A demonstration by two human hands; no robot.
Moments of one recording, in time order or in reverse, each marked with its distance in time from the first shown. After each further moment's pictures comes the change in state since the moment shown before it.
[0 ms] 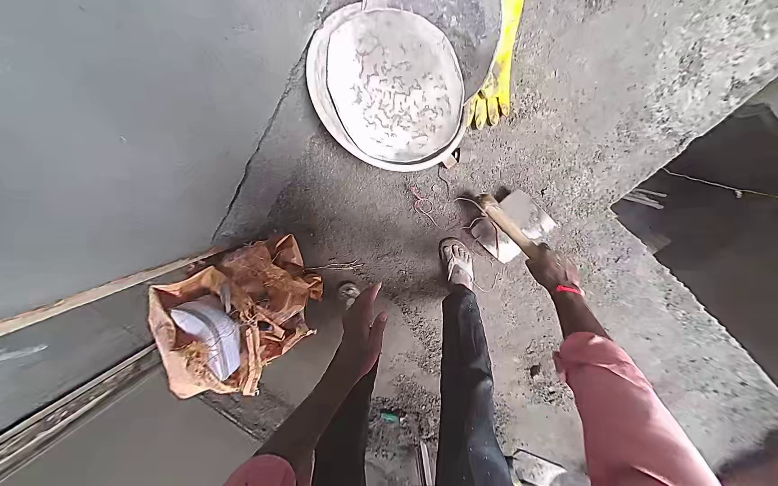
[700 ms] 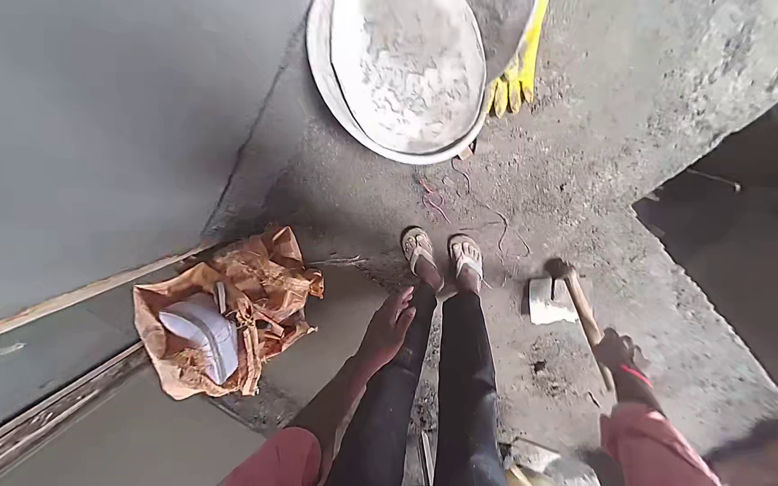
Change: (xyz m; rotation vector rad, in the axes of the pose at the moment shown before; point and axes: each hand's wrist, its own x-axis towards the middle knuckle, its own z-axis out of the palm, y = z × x) left_hand 0.031 -0.034 0.031 -0.241 -0.303 -0.200; right_hand -0.086 0.193 0.137 -0.103 -0.232 0.381
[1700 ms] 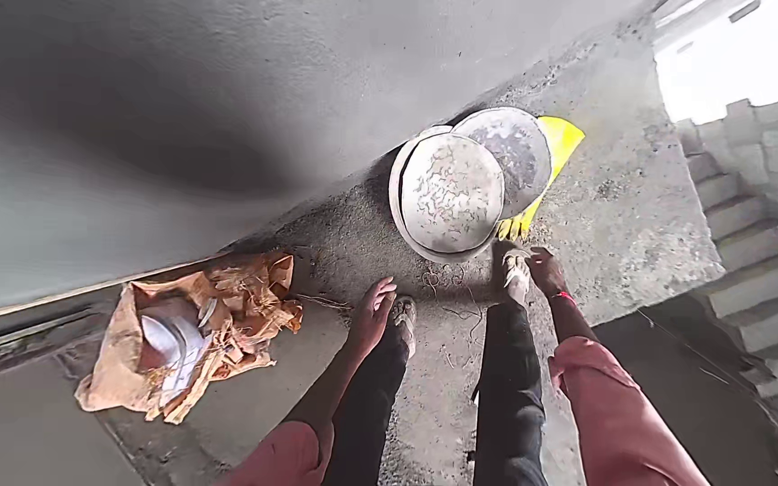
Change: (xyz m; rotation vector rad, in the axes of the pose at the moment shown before) left_hand 0.108 0.097 -0.134 -0.421 0.469 0.067; right_hand 0.011 -0.373 -0.434 0.338 0.361 -0.689
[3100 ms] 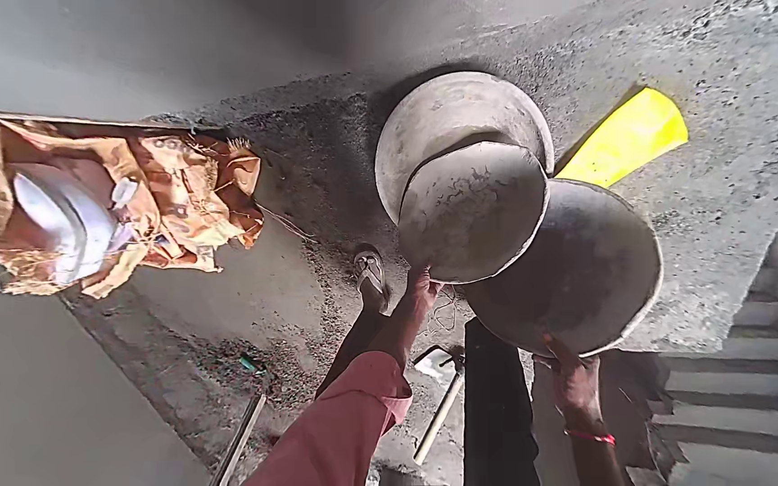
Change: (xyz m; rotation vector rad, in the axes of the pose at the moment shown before) left_hand 0.102 -0.047 0.249 -1.472 0.596 -0.938; right_hand -0.118 0.027 -0.067 0.906 -0.052 0.222
